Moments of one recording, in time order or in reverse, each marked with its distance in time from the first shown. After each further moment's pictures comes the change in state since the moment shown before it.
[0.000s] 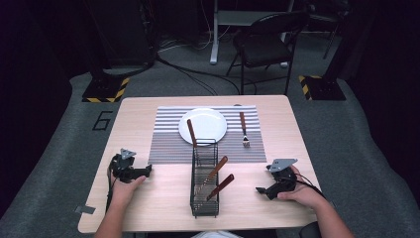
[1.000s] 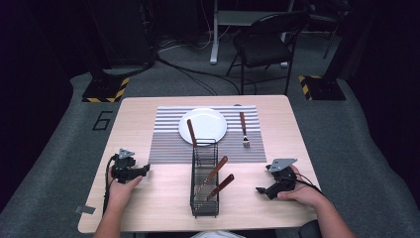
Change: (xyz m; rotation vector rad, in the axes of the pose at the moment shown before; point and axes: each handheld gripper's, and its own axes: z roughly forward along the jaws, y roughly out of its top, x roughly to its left) left arm -0.003 0.005 -0.018 0.000 -0.057 -0.021; right arm -0.002 0.000 0.001 -0.002 0.012 -0.013
